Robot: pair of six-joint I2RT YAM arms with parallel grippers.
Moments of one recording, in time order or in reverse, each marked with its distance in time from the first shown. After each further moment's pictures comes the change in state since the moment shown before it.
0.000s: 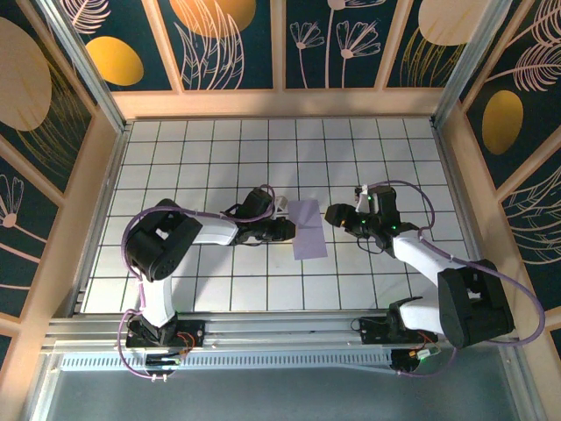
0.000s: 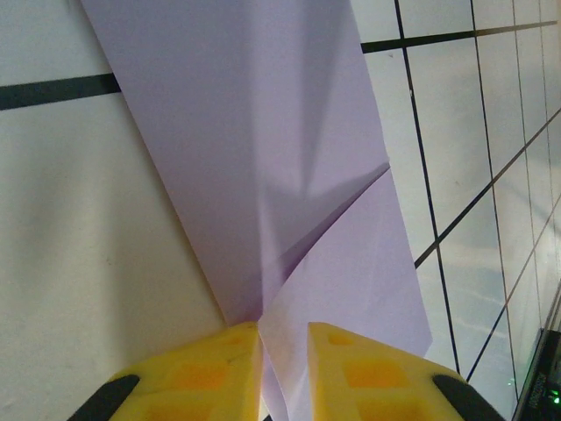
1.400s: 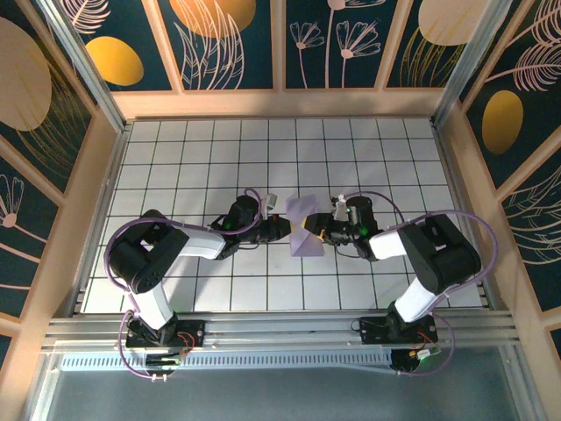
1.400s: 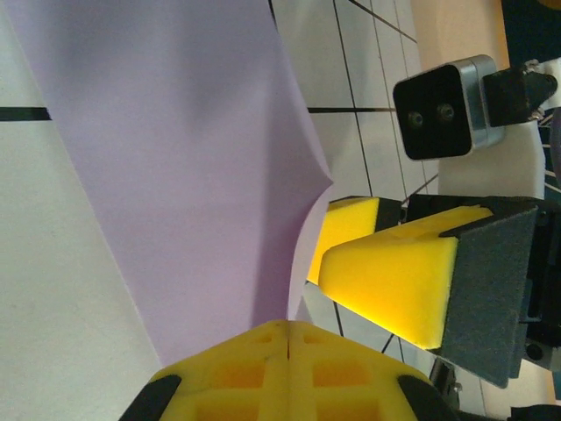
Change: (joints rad) left arm 0.000 -0.135 -0.202 0.331 -0.022 -0.206; right arm 0.137 0.377 -0.084 0.606 -0.172 0.236
